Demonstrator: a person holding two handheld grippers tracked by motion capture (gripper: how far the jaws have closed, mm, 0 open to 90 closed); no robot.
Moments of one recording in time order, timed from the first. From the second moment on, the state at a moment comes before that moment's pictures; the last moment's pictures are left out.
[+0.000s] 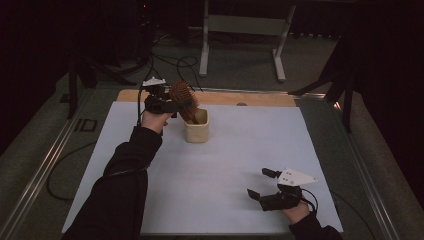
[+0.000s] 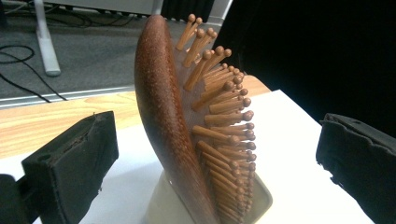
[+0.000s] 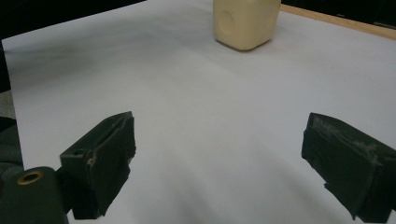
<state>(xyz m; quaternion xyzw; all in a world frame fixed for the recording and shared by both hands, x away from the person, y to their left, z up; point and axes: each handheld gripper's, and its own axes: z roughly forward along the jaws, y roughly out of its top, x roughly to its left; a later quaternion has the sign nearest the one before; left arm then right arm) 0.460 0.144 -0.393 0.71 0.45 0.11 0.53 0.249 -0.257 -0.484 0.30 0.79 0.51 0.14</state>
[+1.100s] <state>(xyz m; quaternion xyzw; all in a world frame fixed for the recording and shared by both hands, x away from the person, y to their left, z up) 0.439 0.162 -0.389 0.75 0.40 0.13 0.51 0.249 -0.254 -0.483 0.30 0.80 0.51 0.14</state>
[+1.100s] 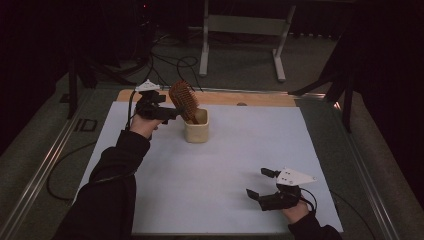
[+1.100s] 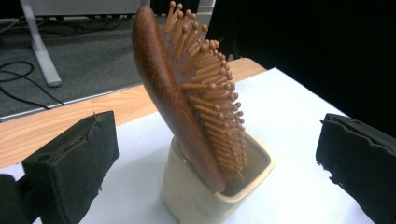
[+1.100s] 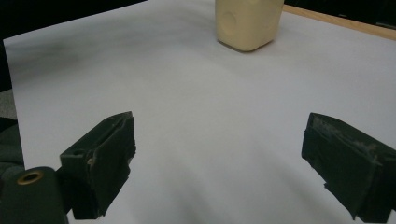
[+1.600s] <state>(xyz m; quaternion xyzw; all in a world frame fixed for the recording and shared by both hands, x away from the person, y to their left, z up) 0.415 0.179 -0.395 0.75 0.39 0.12 0.51 0.249 -0.254 -0.482 0.30 0.79 0.51 0.14</state>
